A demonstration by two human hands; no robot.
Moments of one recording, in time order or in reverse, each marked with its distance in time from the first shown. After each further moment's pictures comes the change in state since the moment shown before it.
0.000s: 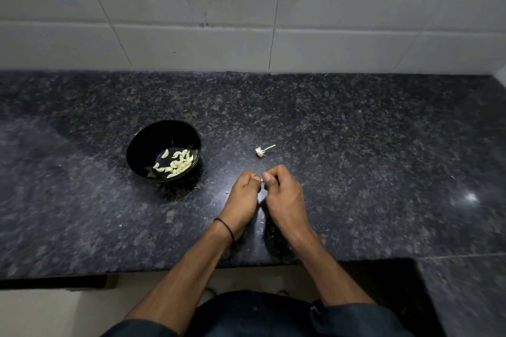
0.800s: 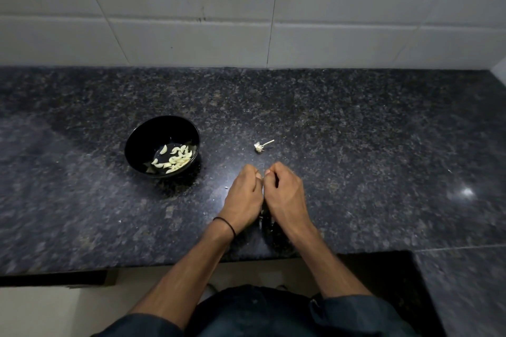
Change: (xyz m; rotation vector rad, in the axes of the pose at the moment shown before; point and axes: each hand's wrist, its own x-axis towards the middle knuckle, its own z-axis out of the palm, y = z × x) left_hand -0.011 0.005 -0.006 0.460 -0.028 0.294; right_hand -0.001 0.000 -0.002 -0.118 0.009 -0.024
